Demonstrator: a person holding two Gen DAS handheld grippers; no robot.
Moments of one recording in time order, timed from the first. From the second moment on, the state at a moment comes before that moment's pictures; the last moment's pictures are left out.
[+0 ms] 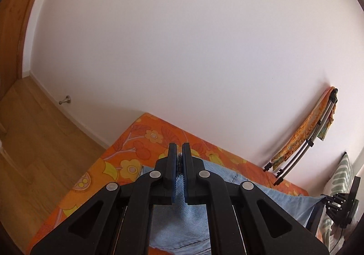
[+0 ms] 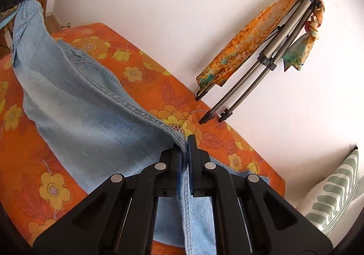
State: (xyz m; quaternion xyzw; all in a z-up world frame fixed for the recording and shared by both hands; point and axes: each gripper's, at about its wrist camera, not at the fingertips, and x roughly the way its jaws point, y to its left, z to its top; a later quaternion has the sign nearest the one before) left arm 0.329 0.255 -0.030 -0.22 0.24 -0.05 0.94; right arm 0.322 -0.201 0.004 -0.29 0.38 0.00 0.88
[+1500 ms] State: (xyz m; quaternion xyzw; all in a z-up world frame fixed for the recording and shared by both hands) left arm 0.345 0.080 -0.027 -0.02 0.35 -0.10 0.93; right arm 0.282 -0.453 -0.008 -0.02 0.43 -0.12 0.90
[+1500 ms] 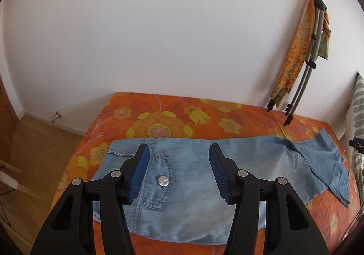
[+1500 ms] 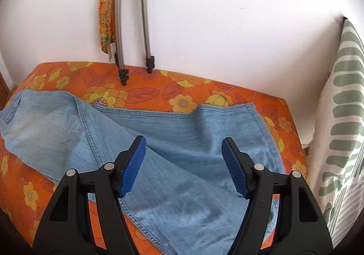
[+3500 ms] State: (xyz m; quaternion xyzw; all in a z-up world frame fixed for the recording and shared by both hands) left arm 0.314 -0.174 -0.122 0.14 0.46 -0.26 0.84; right arm 0.117 -0.608 -0.068 0.14 0.47 -0.11 0.87
